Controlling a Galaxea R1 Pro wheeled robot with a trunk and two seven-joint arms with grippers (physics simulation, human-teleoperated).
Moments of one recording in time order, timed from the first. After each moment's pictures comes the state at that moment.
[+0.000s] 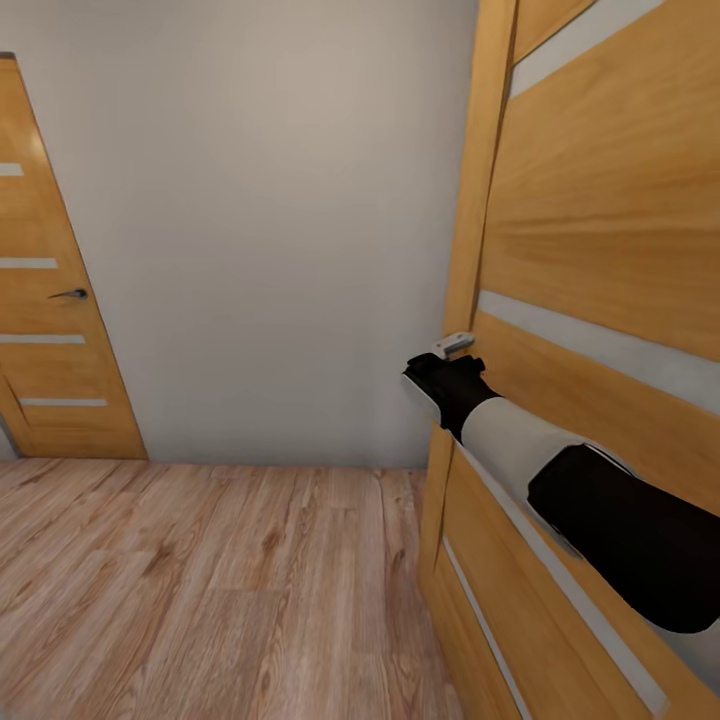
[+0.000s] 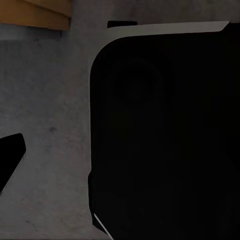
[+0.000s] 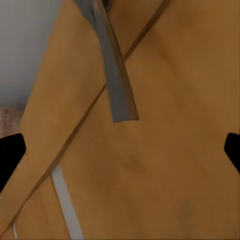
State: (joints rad) left arm 0.00 0.02 0.01 -0.08 0.01 -0.01 0.01; right arm -1.42 0.17 0.79 -0.25 -0.59 0.65 -0.75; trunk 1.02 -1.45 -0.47
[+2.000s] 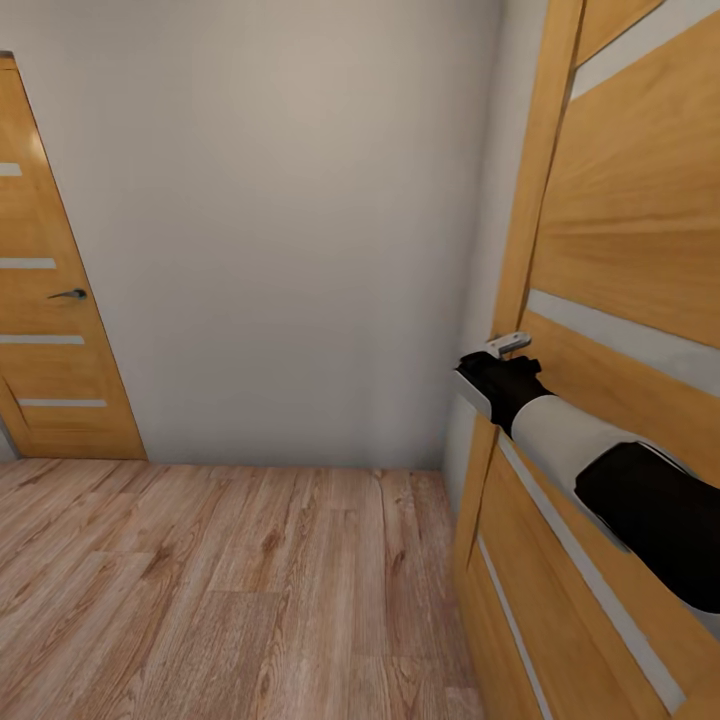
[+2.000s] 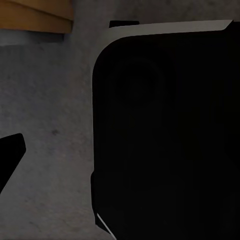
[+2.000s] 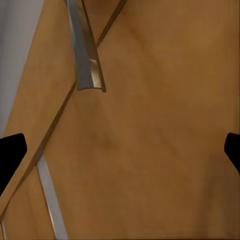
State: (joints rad) left arm 0.00 0.02 0.01 -0.08 0.00 -0.01 0.02; right arm -1.42 0.00 0.79 -0.25 -0.60 0.64 -0.74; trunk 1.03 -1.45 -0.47
